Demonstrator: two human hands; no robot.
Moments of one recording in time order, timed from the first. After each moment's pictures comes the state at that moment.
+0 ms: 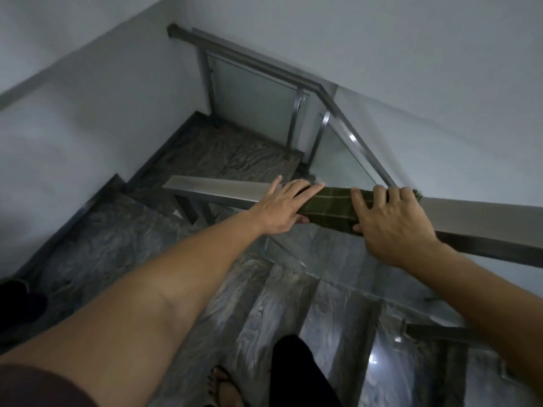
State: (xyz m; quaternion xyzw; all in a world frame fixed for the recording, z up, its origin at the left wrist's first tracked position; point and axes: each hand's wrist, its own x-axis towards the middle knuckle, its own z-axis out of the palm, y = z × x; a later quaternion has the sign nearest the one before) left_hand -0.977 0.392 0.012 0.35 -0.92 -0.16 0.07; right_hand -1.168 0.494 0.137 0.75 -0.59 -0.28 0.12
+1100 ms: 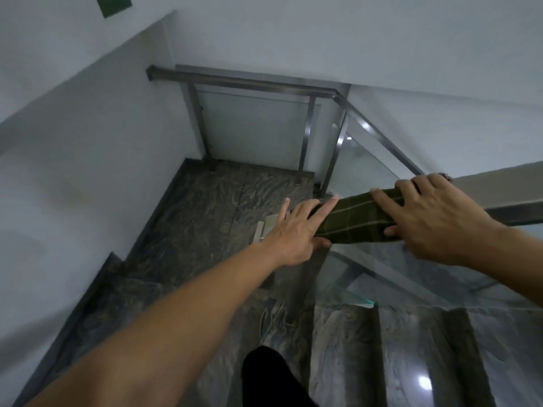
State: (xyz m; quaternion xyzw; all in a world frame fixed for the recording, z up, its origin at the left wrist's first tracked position) left_hand -0.667 0.181 -0.244 0.27 -0.94 -0.18 0.10; right_hand -0.859 0.300 -0.119 0.72 -0.61 -0.27 0.18
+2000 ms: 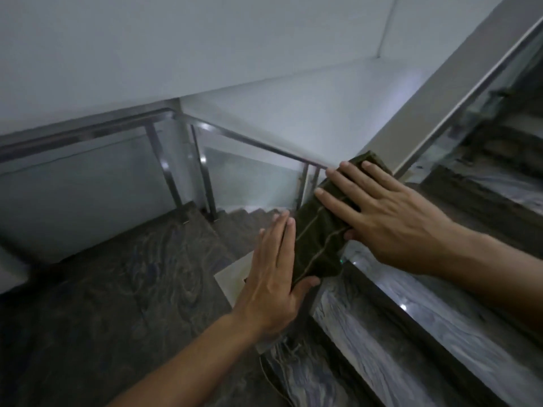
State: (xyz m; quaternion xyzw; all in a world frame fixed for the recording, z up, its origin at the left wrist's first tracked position) left_hand -0.595 0.071 -0.349 -0.09 -0.92 -0.29 0.23; right_hand -0.706 0.248 -0.225 0.49 -0.83 -0.21 0.15
